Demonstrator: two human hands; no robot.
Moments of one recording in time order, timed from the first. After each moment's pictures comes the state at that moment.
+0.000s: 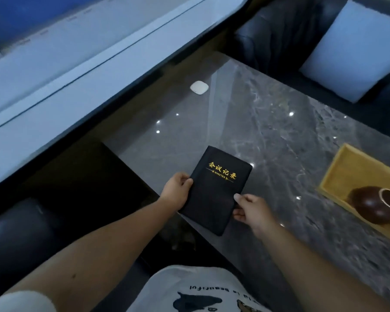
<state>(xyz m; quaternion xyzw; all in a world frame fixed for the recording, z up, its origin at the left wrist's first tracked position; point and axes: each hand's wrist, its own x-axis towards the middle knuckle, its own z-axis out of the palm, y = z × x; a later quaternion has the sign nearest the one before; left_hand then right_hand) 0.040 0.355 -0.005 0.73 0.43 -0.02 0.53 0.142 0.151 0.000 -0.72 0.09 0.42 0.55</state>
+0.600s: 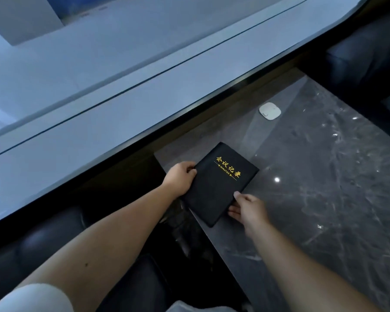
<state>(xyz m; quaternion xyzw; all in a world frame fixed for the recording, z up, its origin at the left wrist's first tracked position) 0.031 0.563 -0.001 0.76 0.45 0.00 0.47 0.143 0.379 -0.022 -0.71 0.11 0.45 0.53</state>
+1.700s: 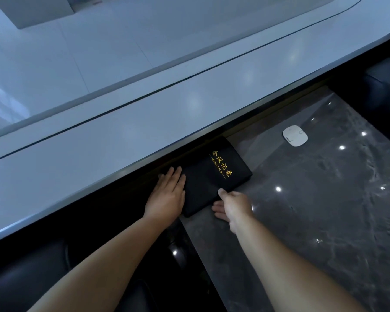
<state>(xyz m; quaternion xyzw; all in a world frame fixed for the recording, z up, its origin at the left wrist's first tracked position) 0.003 0.615 -0.048 0.93 0.35 0.03 0.13 0.163 0.512 -0.040 -0.74 0.07 0.49 0.45</state>
